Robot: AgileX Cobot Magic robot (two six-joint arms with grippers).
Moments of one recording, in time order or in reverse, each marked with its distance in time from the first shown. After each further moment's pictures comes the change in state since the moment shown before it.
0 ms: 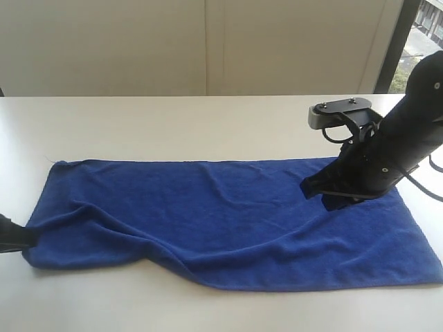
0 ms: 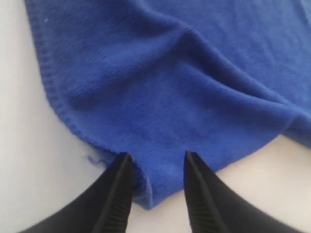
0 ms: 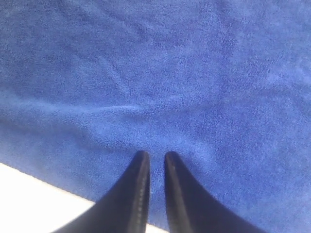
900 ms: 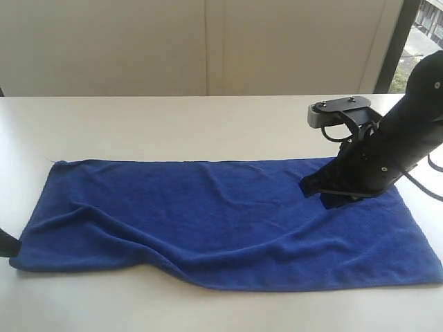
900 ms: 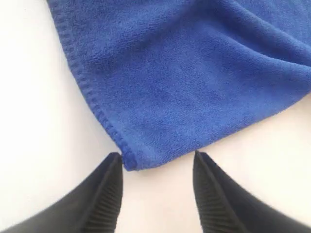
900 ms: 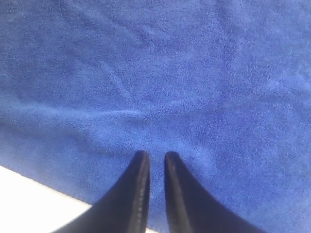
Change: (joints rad) left arm 0.000 -0.028 -0.127 0.418 0.038 -0.325; right arm 0.000 0.000 0.000 0.011 -0.013 -0.016
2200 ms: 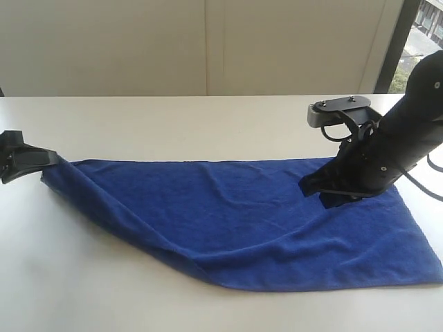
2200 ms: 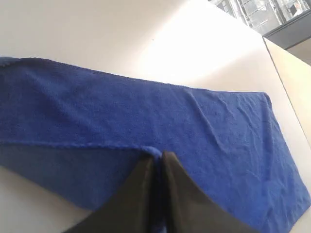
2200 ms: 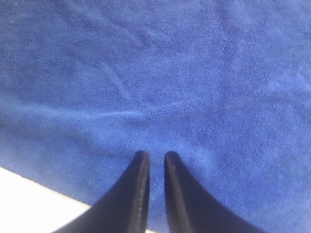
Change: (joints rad) left arm -0.077 0.103 -0.108 -0.686 0.111 0.249; right arm 0.000 0.000 0.000 0.004 -0.004 0.000
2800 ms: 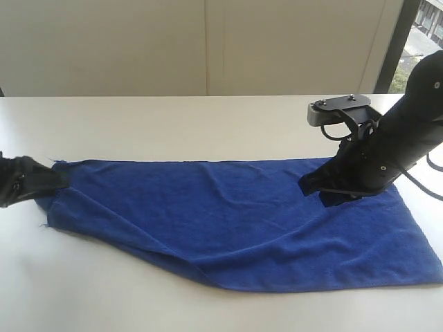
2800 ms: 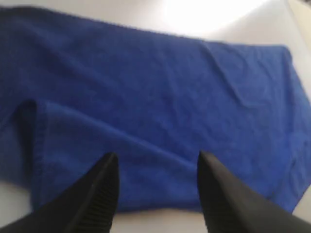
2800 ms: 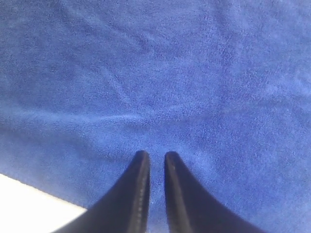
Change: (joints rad) left arm -0.017 0.049 0.000 0.139 -0.022 0.008; right arm 0.000 0.000 0.000 0.000 -0.009 0.000
